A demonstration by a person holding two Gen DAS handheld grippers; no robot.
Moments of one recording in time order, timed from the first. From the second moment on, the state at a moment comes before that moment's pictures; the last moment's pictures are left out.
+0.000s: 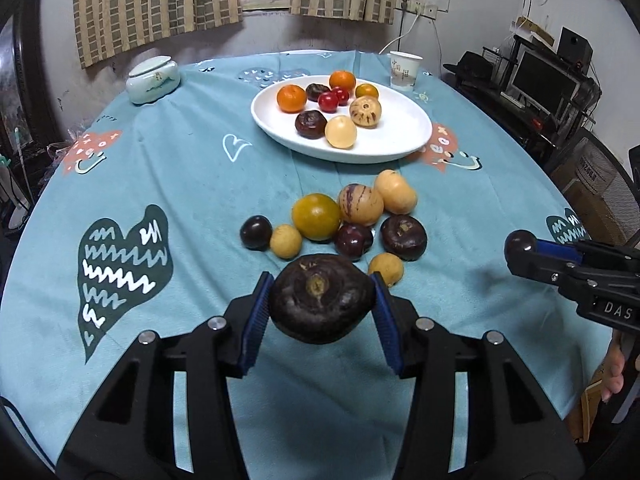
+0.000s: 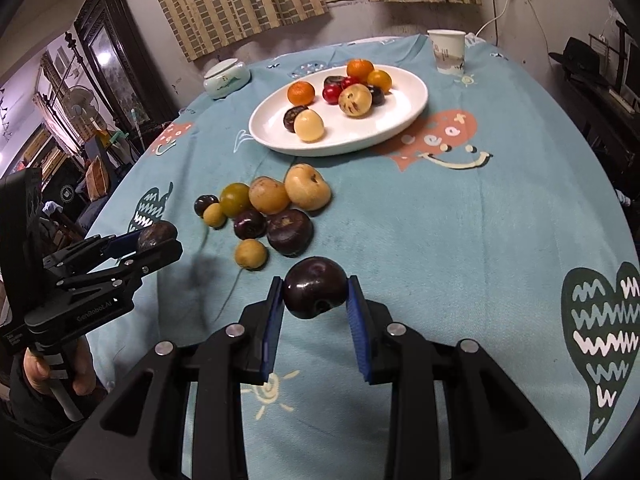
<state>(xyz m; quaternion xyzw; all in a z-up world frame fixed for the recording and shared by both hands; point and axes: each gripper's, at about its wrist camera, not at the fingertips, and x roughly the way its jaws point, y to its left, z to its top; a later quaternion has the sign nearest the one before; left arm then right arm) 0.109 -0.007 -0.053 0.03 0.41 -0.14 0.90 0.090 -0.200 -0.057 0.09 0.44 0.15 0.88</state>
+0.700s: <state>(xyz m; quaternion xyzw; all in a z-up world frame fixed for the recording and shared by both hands) 0.339 -0.034 -0.008 0.04 0.45 -0.10 0.89 0.292 -0.207 -0.026 0.05 0.44 0.11 0.89</state>
